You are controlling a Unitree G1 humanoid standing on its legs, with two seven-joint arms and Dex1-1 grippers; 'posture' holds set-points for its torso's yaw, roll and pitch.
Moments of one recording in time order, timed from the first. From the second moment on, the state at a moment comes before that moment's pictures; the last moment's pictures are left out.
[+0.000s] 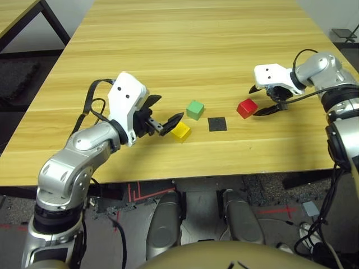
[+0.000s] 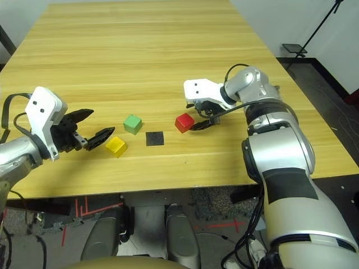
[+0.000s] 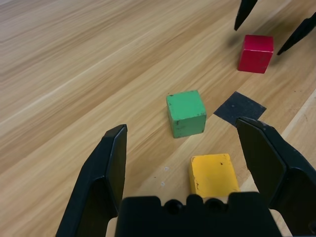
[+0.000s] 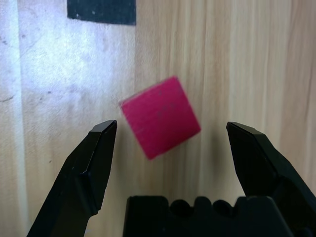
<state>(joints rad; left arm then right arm) -0.18 0.60 0.12 -0.70 -0.56 0.95 -0.38 -1.28 -0.52 0.34 1.34 -0.40 -0.42 1.38</state>
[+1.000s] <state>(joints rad) -0.24 0.54 0.10 -0.70 -0.57 0.99 -0.31 -1.25 -0.47 0.32 1.13 -0.23 -0.16 1.60</state>
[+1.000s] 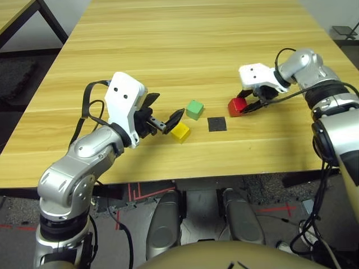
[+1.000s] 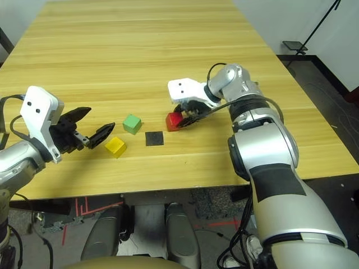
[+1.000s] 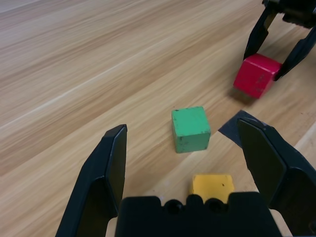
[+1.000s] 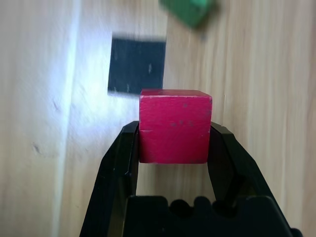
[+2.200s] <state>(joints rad) -0.27 0.50 0.04 -0.63 -0.49 0.93 -0.31 -1.09 -0.45 0.57 0.49 -0.25 0.38 1.49</state>
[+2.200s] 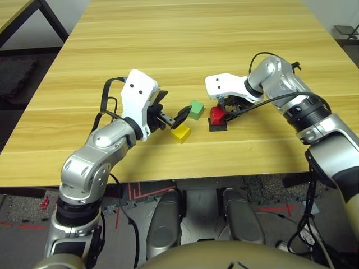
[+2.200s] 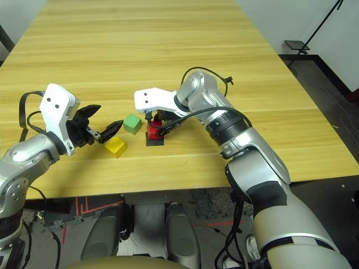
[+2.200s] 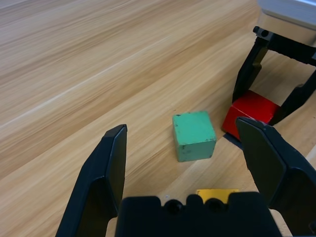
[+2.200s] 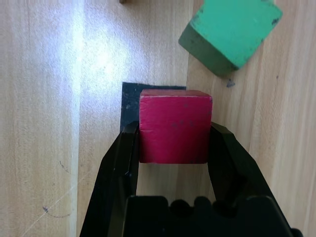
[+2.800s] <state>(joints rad) -0.26 0.48 0.04 -0.64 -0.49 0.94 -0.28 -1.09 -0.47 0.58 0.42 -0.27 0.41 1.54</state>
